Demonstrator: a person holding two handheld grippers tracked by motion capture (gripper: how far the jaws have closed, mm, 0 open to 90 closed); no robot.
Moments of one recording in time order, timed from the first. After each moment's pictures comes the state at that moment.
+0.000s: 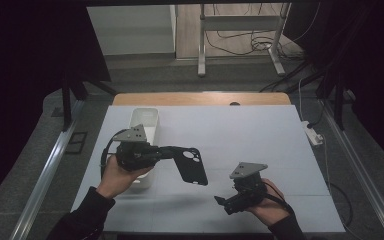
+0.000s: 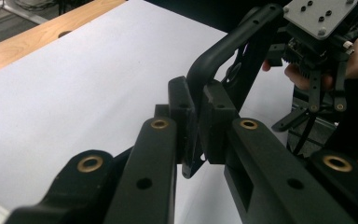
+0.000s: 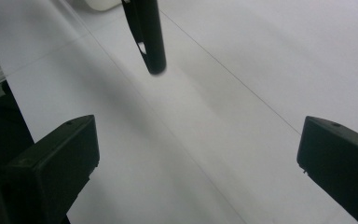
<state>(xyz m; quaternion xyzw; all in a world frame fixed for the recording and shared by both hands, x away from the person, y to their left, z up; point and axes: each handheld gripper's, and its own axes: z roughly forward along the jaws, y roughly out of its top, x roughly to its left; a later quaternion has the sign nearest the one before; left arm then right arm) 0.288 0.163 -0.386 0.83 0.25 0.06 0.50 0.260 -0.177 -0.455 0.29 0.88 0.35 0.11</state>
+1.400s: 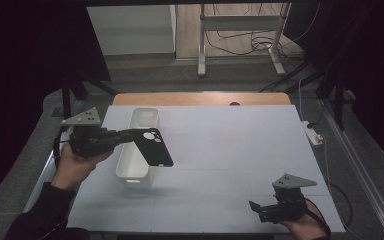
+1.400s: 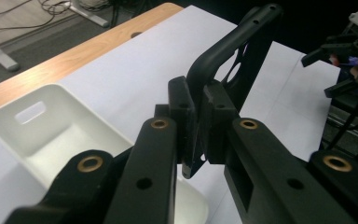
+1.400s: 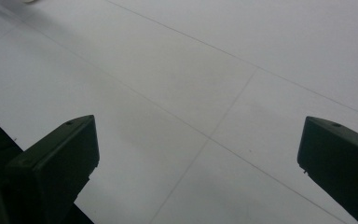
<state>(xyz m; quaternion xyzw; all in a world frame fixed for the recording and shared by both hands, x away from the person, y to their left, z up) 0.284 0.254 -0.347 0.81 0.32 0.11 0.48 0.230 -0.265 -0.460 0.41 0.83 0.35 0.14</state>
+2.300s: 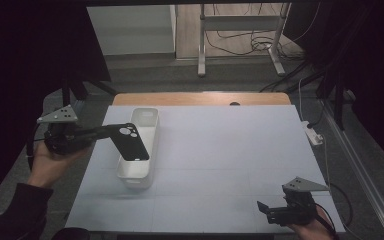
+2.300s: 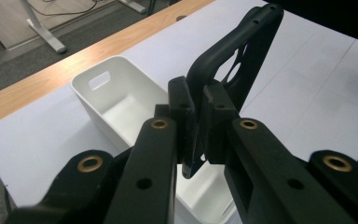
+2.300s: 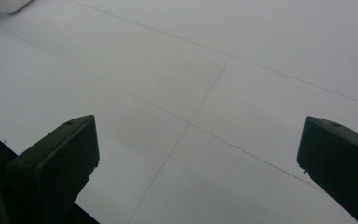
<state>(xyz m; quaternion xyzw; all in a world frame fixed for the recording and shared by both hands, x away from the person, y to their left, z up) 0.284 0.301 -0.348 0.81 0.36 0.15 0.44 0.221 -0.282 -0.458 0.44 0.81 0.36 0.15</state>
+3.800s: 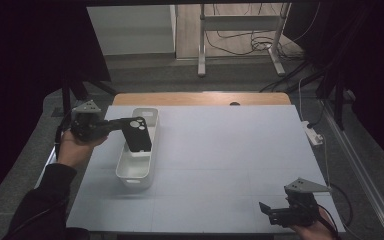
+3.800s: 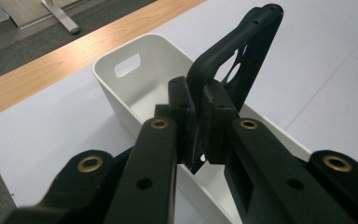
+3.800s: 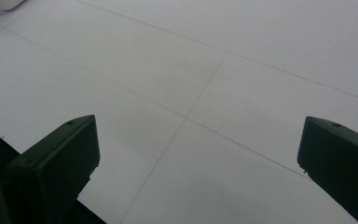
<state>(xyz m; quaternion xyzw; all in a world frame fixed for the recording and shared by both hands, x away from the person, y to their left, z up) 0.357 0.293 -0.398 0.81 0.39 0.16 0.41 0.219 -0.286 -0.457 0.45 0.81 0.35 0.16</state>
